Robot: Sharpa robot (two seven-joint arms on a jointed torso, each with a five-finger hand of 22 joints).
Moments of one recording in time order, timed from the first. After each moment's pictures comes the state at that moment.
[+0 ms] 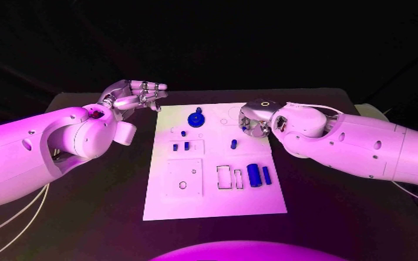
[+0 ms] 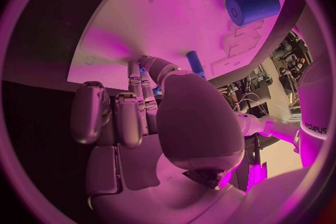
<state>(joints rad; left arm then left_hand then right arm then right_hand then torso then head) 1.19 -0.98 -0.01 1.59 -0.11 -0.29 0.22 1.48 -0.17 0.41 0.12 0.16 1.03 0.19 0.10 0.07 1.14 0.11 0.17 0.11 1.14 0.03 0.93 0.41 0.17 0.93 0.12 0.93 0.51 1.20 -0.76 -0.13 1.46 -1.77 -0.18 -0.20 1.42 -0.13 0.43 0.05 0.28 1.15 0.12 0.15 0.10 1.24 0.05 0.16 0.17 1.47 -0.02 1.42 1.31 0.08 1.43 0.08 1.25 1.31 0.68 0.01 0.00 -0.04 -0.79</state>
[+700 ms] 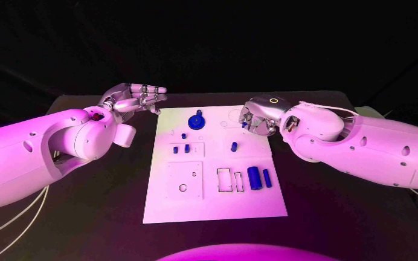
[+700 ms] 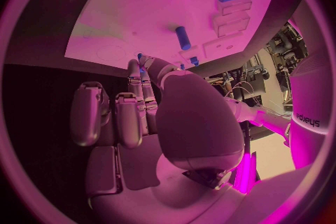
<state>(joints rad) 1.19 -0.98 -0.01 1.57 -0.11 -0.29 0.20 1.48 -0.17 0.41 0.12 0.16 1.03 0.19 0.10 0.07 1.14 0.12 0.17 0.11 1.14 0.03 0.93 0.41 0.17 0.93 0.12 0.93 0.51 1.23 -0.85 -0.11 1.60 -1.76 -0.28 -0.20 1.42 -0.13 0.43 0.05 0.28 1.15 0.12 0.16 0.10 1.24 0.05 0.16 0.18 1.47 -0.02 1.42 1.31 0.07 1.44 0.08 1.27 1.31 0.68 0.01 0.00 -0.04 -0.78</state>
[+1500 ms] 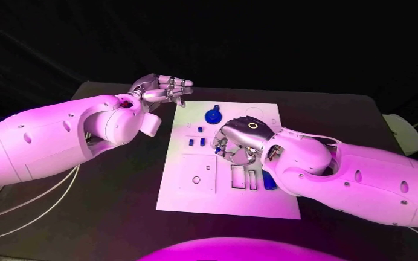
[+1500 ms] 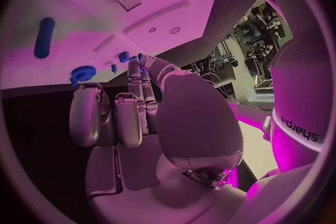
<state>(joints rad) 1.19 -0.95 -0.01 1.57 -0.11 -0.29 0.20 1.48 -0.17 0.41 0.12 0.16 1.03 0.19 0.10 0.07 1.13 0.12 0.17 0.11 1.14 0.04 0.92 0.40 0.17 0.93 0.12 0.92 0.51 1.14 -0.71 -0.13 1.74 -1.75 -0.31 -0.20 1.42 -0.13 0.43 0.05 0.28 1.15 0.12 0.15 0.10 1.24 0.05 0.16 0.17 1.47 -0.02 1.42 1.31 0.07 1.44 0.08 1.28 1.31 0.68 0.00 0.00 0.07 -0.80</state>
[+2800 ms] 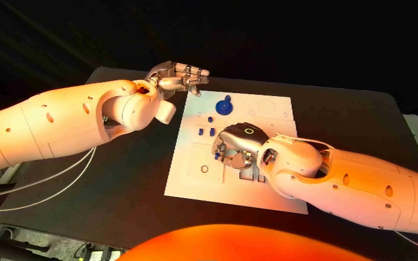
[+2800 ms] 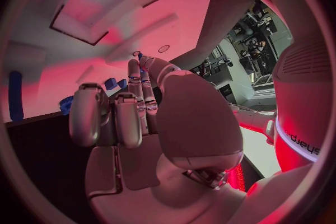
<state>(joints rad) 1.19 -0.94 -0.01 1.58 -0.11 -0.29 0.19 1.48 -0.17 0.41 0.12 0.16 1.03 0.19 0.10 0.07 1.13 0.12 0.17 0.11 1.14 0.04 0.92 0.40 0.17 0.93 0.12 0.92 0.51 1.08 -0.62 -0.14 1.66 -1.73 -0.26 -0.18 1.41 -0.13 0.43 0.05 0.28 1.15 0.12 0.15 0.10 1.24 0.05 0.15 0.17 1.47 -0.02 1.42 1.31 0.07 1.44 0.08 1.27 1.31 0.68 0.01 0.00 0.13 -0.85</state>
